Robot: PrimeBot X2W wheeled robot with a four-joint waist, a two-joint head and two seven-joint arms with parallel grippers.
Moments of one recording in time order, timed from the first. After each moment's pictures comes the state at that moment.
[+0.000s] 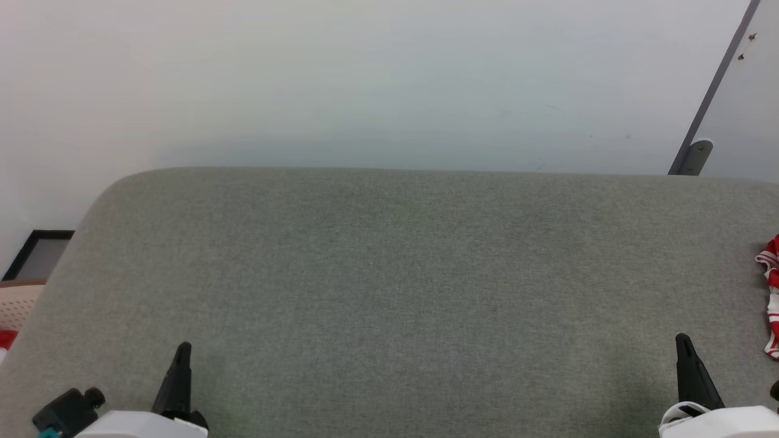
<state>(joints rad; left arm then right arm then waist) -0.01 0.23 0.03 0.28 -0.98 -0.13 -0.09 0.01 -0.05 -0.14 0.20 0.66 0.13 -0.09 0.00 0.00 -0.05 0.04</state>
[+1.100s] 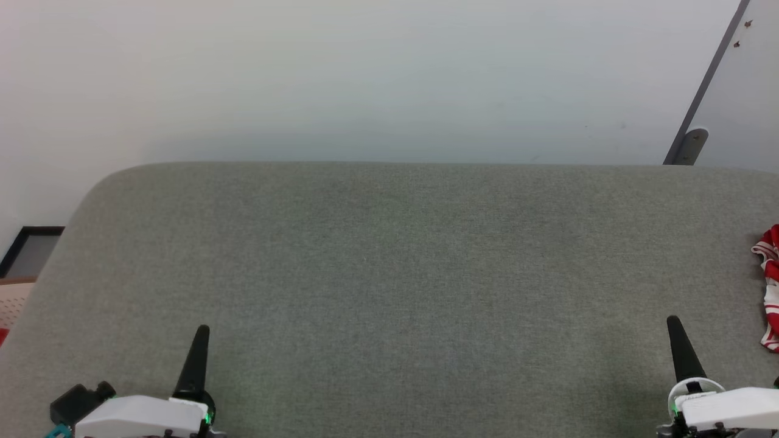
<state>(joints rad) -0.06 0.14 0.07 0.27 -1.27 -0.13 0.01 -0.05 -0.05 -0.13 0.22 1.11 0.13 0.01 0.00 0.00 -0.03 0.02</state>
